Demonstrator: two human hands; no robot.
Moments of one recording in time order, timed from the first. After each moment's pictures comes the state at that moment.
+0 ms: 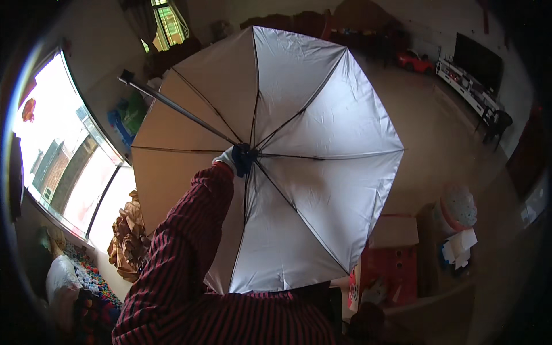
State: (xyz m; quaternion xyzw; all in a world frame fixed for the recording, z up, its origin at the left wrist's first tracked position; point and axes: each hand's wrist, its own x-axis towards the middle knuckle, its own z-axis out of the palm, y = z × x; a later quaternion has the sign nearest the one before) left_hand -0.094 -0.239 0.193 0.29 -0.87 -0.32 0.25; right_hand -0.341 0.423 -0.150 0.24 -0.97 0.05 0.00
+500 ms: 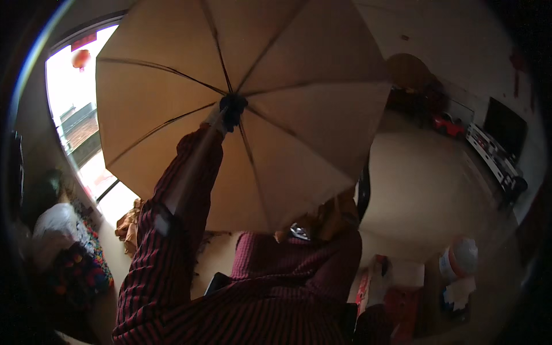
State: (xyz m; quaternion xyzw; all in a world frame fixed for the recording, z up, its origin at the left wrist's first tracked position) left_hand 0.072 -0.089 0.412 0.06 -0.68 -0.49 0.55; right_hand -0.277 0.387 0.025 0.25 -0.61 0.73 -0.17
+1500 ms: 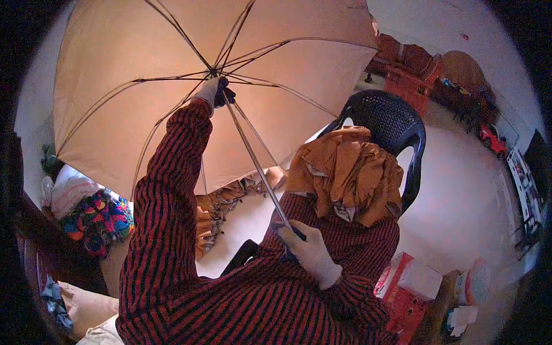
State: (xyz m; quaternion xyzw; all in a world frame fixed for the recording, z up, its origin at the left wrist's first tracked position) left_hand 0.250 -0.173 0.446 0.50 -0.42 -0.48 0.59; right_hand -0.053 0.187 0.318 0.55 -0.44 0.40 -0.59
